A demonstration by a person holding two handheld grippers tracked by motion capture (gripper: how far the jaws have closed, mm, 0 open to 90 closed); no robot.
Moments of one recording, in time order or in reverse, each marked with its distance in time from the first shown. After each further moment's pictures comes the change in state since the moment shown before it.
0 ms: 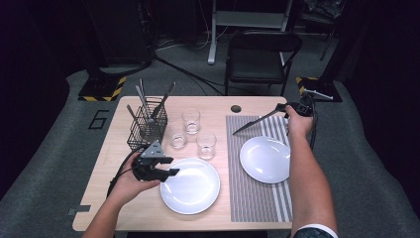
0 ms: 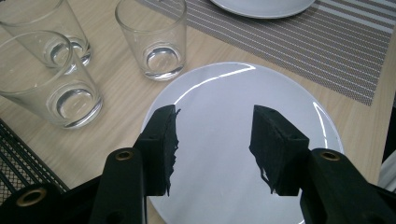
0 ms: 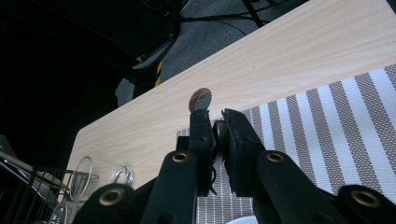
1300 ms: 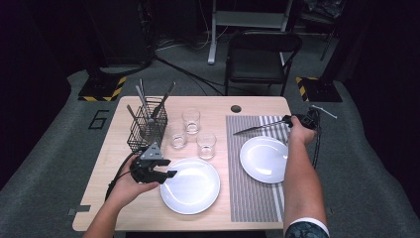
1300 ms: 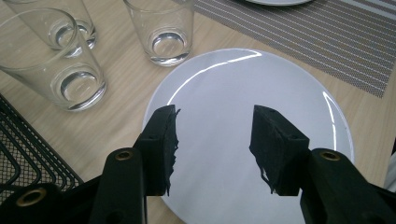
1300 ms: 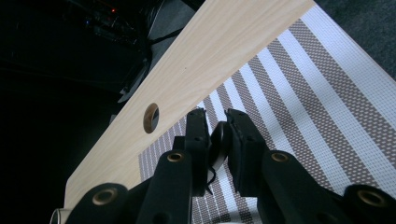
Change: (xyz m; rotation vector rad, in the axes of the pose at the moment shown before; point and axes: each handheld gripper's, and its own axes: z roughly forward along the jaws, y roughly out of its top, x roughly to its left) left arm 0.000 -0.008 0.000 0.026 0.026 -0.017; right arm -0.063 -0.021 0.015 -0.058 -0.086 0.291
